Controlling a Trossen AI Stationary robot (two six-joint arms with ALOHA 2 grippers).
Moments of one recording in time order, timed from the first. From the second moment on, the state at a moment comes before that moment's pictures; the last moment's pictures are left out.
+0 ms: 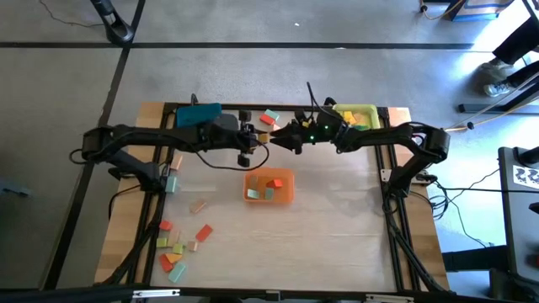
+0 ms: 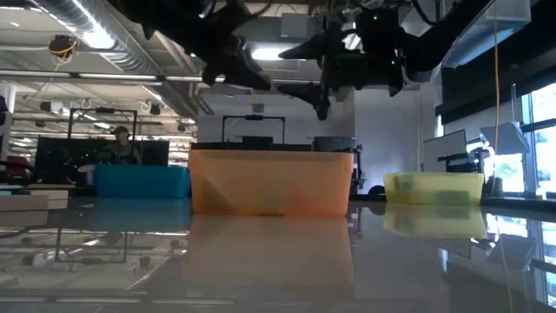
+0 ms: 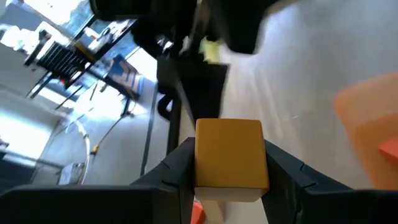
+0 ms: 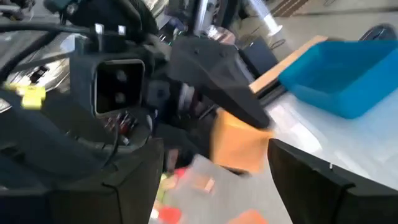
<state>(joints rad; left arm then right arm) 0.24 1.38 0.92 0.02 -0.15 0.69 -0.37 1.63 0.85 0.76 -0.46 0.68</state>
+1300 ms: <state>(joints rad) 0.19 1.41 0.92 0.12 -0.17 0.74 -0.32 1.70 0.91 0.78 -0.30 0.55</state>
